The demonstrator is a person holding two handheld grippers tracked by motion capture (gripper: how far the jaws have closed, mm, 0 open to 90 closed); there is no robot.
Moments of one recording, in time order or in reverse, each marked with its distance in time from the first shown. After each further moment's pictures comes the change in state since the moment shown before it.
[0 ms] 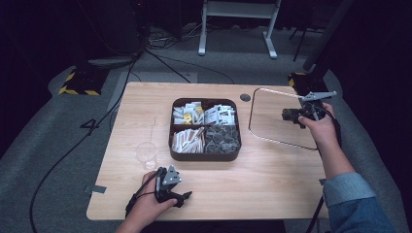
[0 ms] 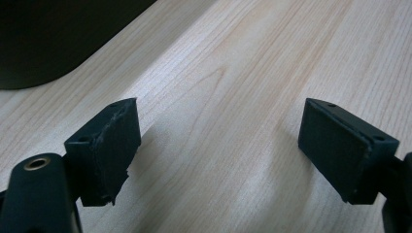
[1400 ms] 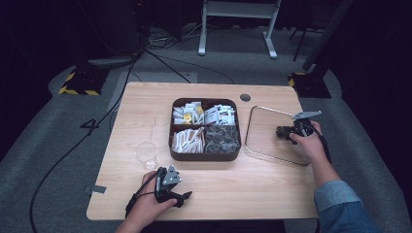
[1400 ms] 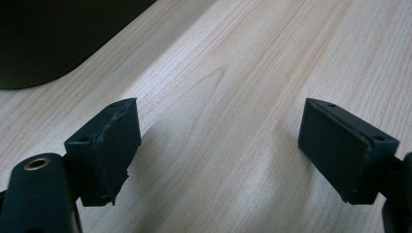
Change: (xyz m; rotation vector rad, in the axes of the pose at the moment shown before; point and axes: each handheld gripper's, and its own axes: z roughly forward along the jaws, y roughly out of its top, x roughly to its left) left arm 0.000 0.000 0.000 0.000 0.000 0.000; right arm -0.004 -0.069 0.055 0.082 0.005 0.053
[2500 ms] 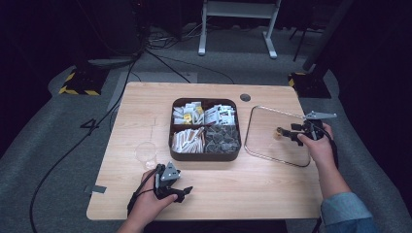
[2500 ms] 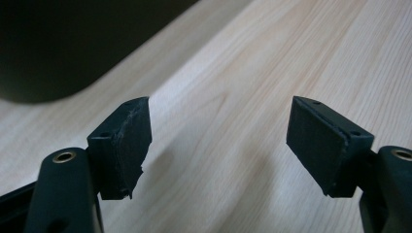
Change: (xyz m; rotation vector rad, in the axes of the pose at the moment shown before) left arm 0.002 0.014 -0.009 -0.061 -0.008 -0.054; right arm 0.024 0.003 -0.052 -0.136 -0.068 0.076
